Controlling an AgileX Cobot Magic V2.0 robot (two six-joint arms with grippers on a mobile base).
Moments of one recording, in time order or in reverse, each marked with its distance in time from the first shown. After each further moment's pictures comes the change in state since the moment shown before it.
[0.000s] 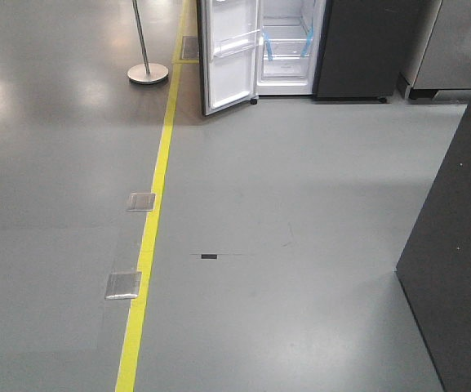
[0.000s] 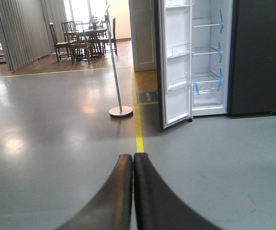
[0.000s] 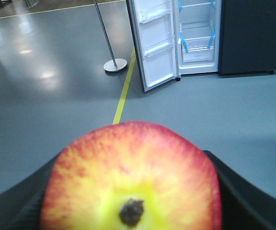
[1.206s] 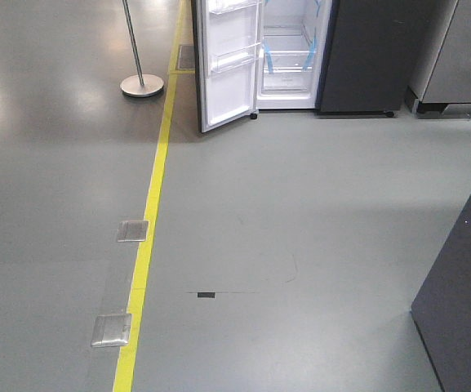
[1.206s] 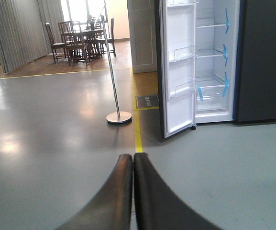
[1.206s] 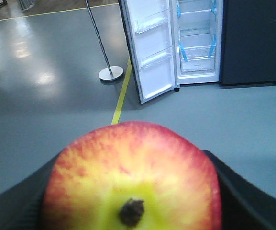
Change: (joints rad) left arm 0.000 0.000 0.000 0.000 0.000 0.000; right arm 0.000 0.000 0.000 0.000 0.000 0.000
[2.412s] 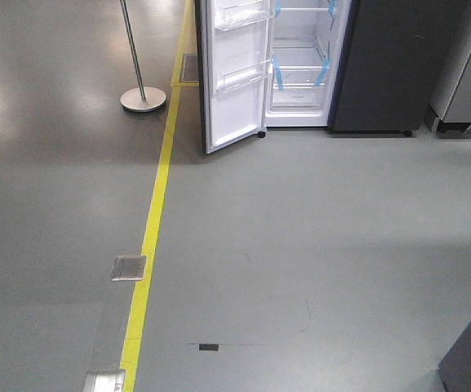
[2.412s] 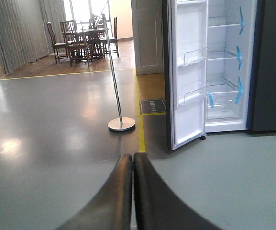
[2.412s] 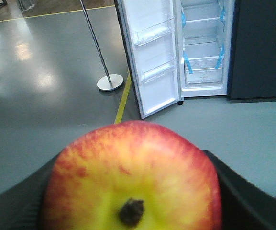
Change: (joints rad) left arm 0.000 0.000 0.000 0.000 0.000 0.000; right arm 0.000 0.000 0.000 0.000 0.000 0.000
